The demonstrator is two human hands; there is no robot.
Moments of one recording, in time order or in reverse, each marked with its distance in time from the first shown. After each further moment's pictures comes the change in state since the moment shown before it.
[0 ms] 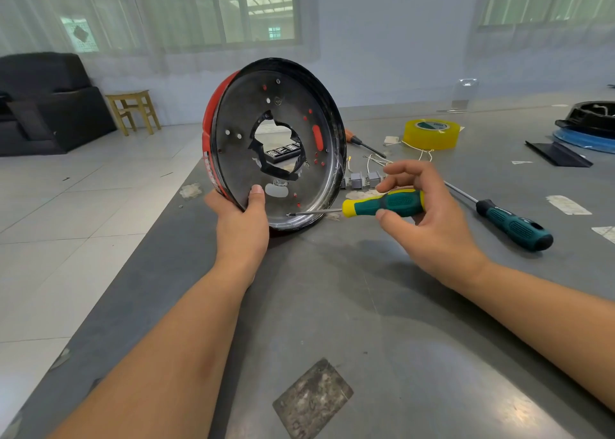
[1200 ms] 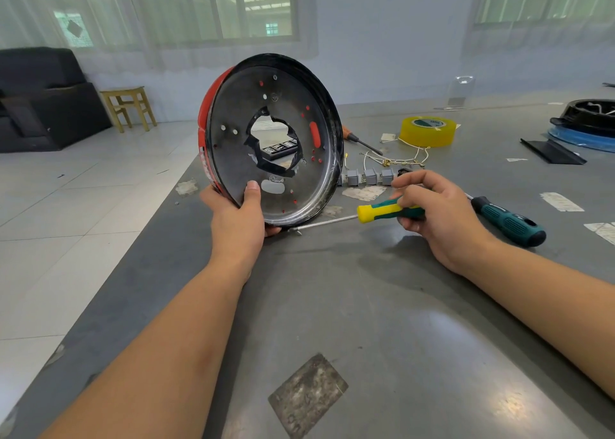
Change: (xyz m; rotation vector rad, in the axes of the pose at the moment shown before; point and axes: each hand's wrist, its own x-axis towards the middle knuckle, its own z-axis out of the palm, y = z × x) left_hand -0.005 0.007 0.001 -0.112 0.010 -0.015; right_hand 0.017 0.012 -0.015 0.360 0.097 0.559
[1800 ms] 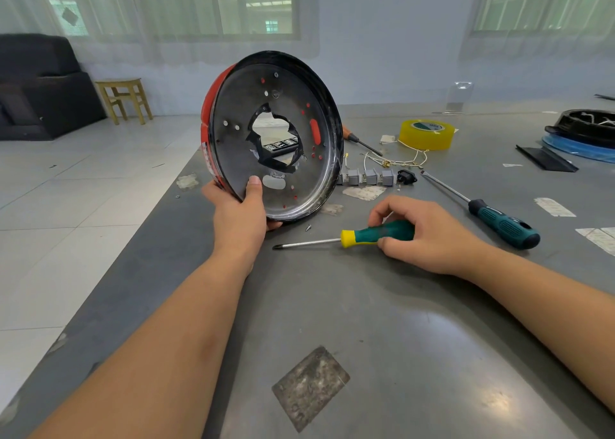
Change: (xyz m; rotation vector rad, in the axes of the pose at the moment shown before) left_hand 0.004 -0.003 0.000 -0.022 0.010 -0.023; right_hand -0.020 -0.007 -0.008 -0.866 -0.431 -0.344
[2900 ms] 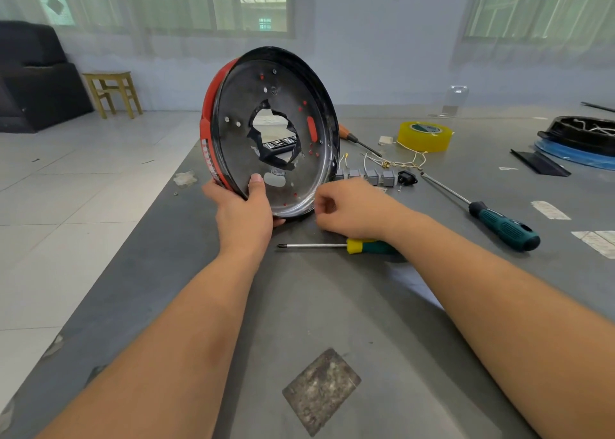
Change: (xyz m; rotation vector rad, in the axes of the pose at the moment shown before) left_hand 0.000 0.001 0.004 0.050 0.065 0.008; right_hand 0.091 -0.047 0.042 -0.298 -0.125 -0.001
